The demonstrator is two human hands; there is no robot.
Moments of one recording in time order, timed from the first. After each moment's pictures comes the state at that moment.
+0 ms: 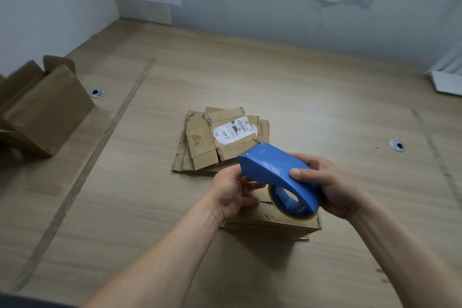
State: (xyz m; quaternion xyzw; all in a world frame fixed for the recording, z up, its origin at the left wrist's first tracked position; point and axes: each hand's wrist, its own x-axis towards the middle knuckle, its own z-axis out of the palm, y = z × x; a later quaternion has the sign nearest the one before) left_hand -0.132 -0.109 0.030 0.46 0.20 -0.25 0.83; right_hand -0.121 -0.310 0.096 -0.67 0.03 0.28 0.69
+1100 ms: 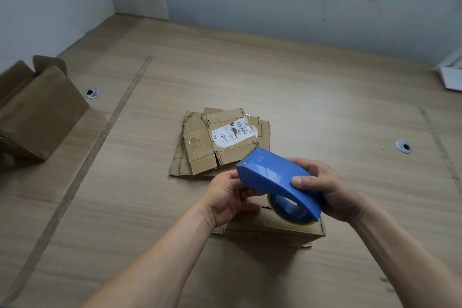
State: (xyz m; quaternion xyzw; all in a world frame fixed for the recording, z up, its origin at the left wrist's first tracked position) left_hand -0.119 -0.098 0.020 0.43 0.15 -0.27 0.85; right_hand -0.097 -0.317 0.083 -0.65 0.00 0.34 0.69
